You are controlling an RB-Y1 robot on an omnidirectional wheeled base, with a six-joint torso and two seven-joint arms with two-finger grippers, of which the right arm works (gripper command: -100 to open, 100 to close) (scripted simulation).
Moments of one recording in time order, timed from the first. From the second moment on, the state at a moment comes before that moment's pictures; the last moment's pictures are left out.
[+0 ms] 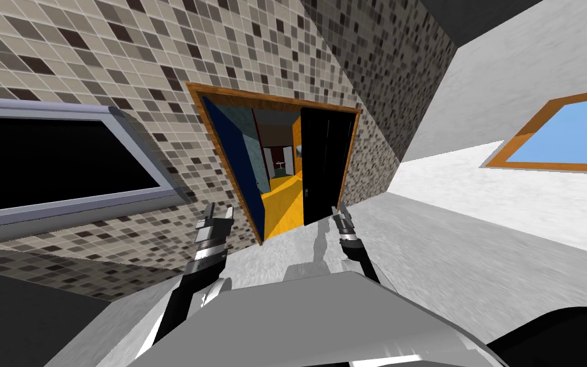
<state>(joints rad) 0.39 -0.07 0.01 -1.87 -0.02 -0.69 0.00</state>
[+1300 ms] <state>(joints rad) 0.23 -0.10 0.00 -1.50 0.06 -0.75 -0.09</state>
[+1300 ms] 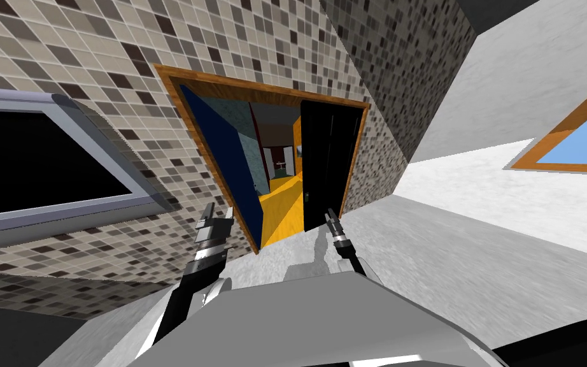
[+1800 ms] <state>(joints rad) 0.16 -0.11 0.00 -1.34 0.09 -0.77 -0.13</state>
